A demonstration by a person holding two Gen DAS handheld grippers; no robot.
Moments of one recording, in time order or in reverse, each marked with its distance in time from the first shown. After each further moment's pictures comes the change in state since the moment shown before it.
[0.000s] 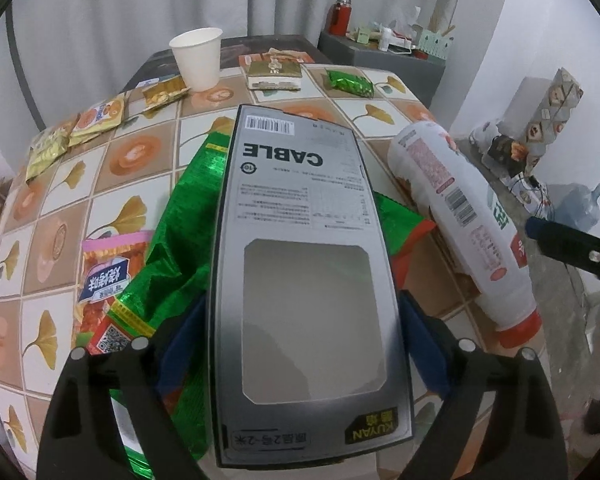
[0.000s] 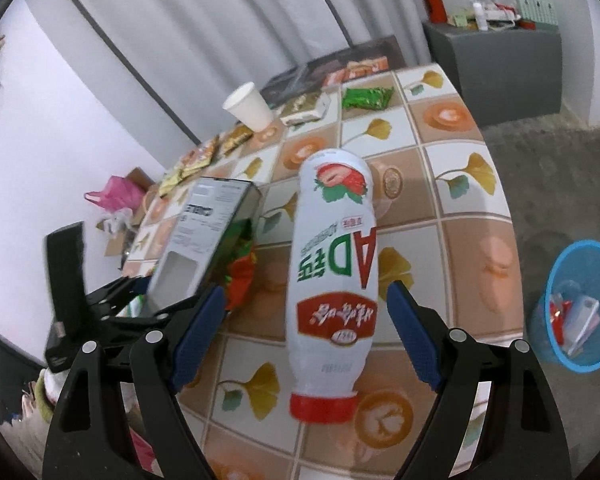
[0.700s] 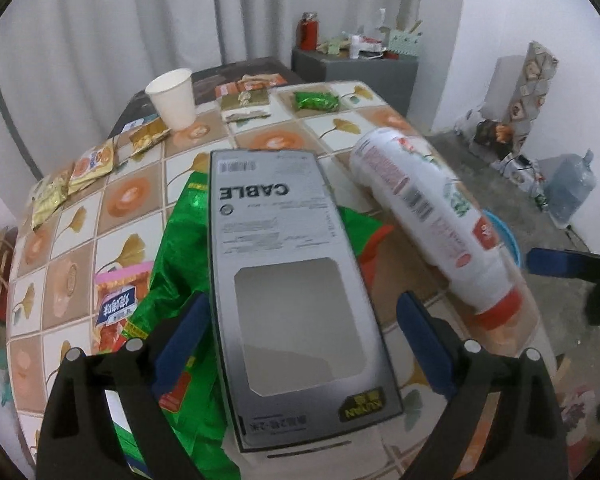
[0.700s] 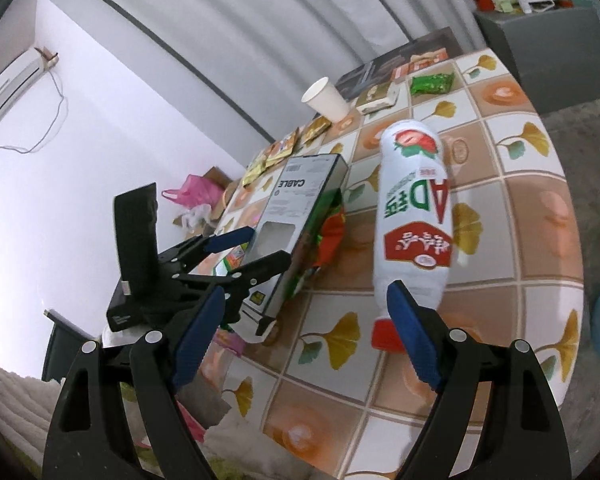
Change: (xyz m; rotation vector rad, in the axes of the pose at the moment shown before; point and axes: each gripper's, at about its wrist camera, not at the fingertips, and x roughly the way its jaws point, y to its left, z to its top) left arm -0.021 -0.024 -0.002 0.138 -0.052 0.031; right arm -0.032 0.008 -0.035 -0.005 -0.016 0.311
